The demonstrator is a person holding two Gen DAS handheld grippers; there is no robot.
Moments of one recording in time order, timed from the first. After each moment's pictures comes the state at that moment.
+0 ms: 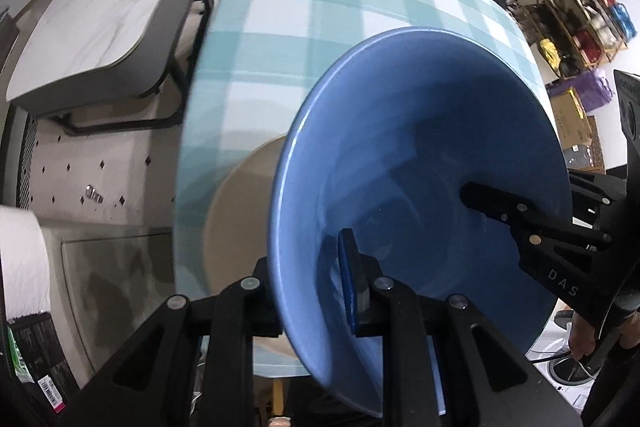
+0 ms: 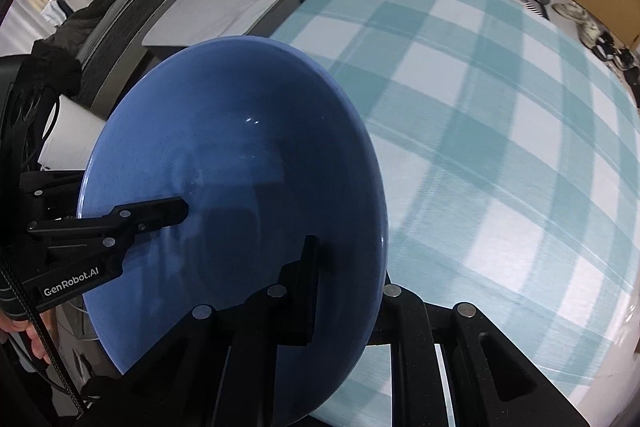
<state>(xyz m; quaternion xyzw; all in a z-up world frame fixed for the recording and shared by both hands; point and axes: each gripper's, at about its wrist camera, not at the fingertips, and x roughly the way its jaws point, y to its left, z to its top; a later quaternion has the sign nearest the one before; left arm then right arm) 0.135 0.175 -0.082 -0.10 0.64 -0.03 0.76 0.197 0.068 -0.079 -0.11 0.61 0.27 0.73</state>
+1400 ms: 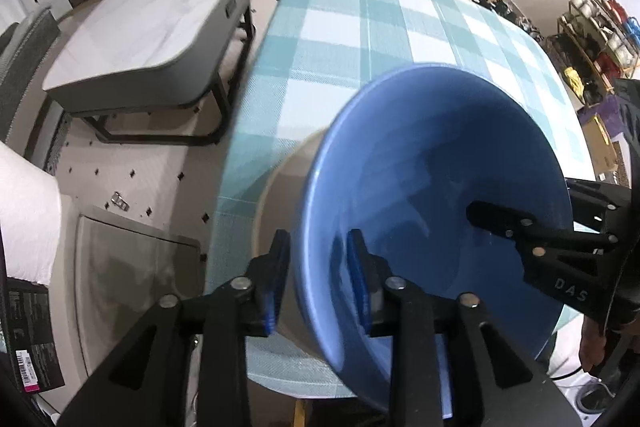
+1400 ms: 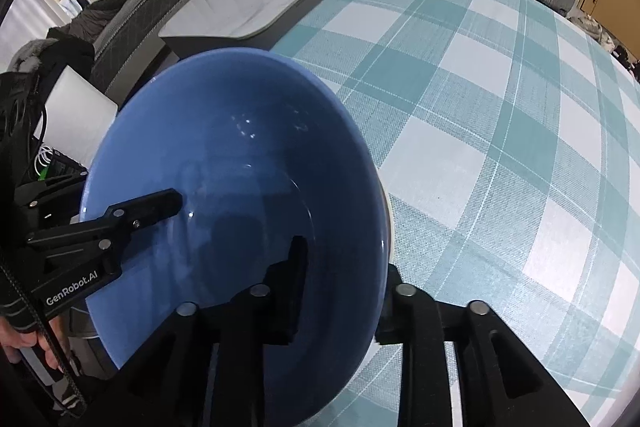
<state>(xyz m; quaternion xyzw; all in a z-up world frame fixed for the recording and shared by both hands) 0.091 0.192 -0.101 -0.08 0.56 0.03 0.82 0.167 0.087 -0.114 -0.10 0.58 0.30 0.75</state>
